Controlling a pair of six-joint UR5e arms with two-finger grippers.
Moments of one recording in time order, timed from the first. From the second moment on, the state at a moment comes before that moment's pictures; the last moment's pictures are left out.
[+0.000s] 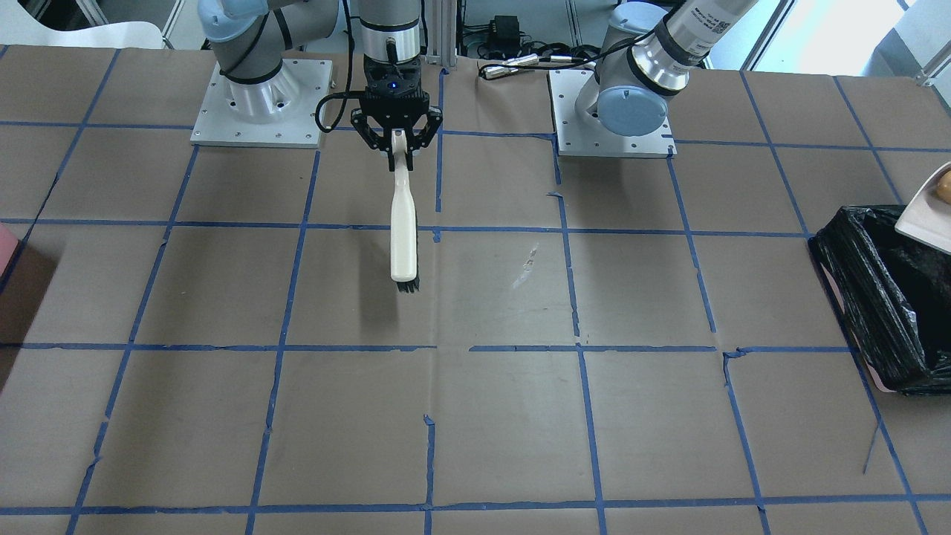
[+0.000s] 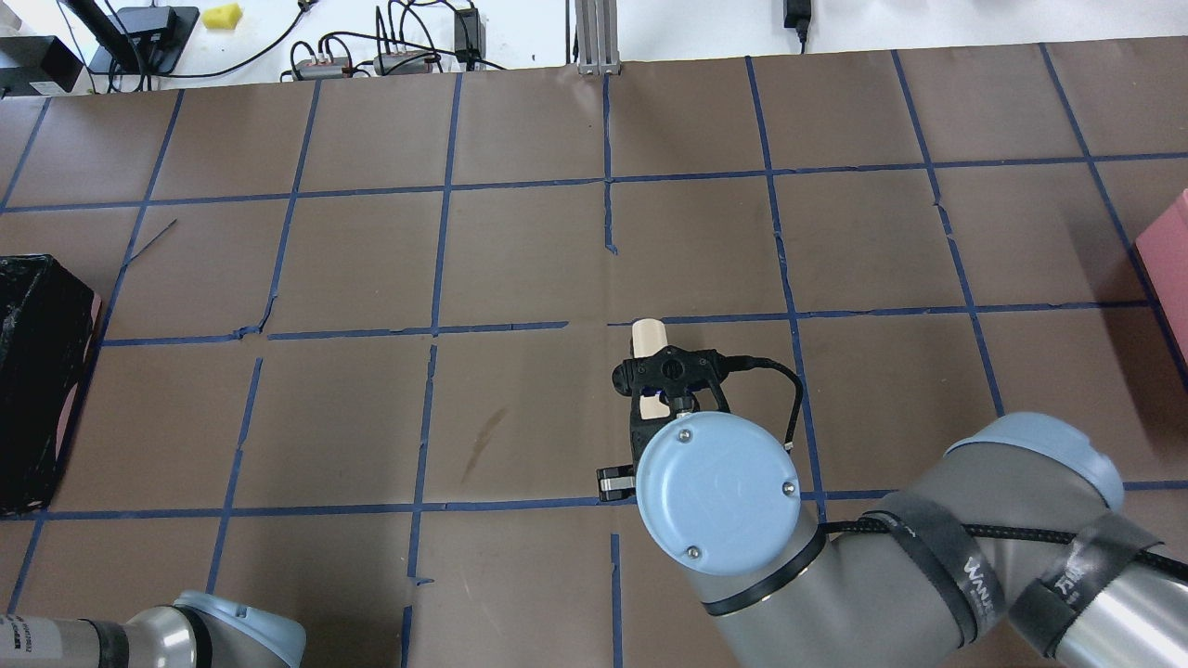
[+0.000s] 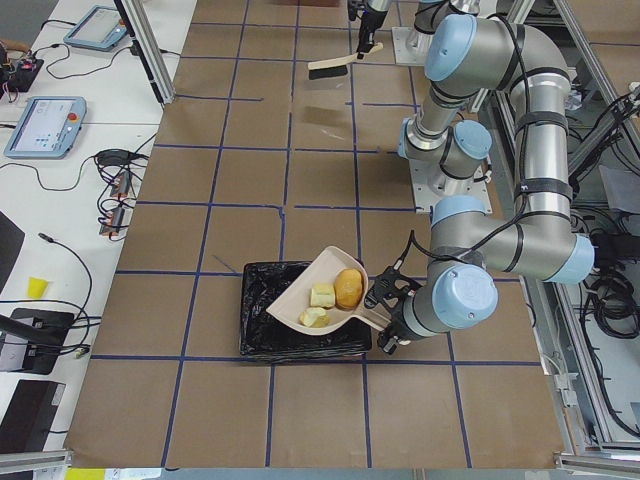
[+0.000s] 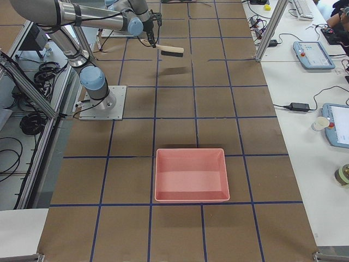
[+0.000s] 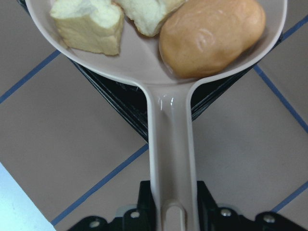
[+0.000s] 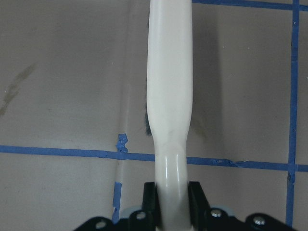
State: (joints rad) left arm -0.21 -1.92 -1.31 -1.48 1.52 2.02; right arm 2.14 -1.74 2.23 -2.28 -1.69 0.45
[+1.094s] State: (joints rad) left arm -0.31 -1.93 -1.30 -1.31 1.75 2.02; right arm 2.20 -1.58 2.25 -2.44 -1.69 0.46
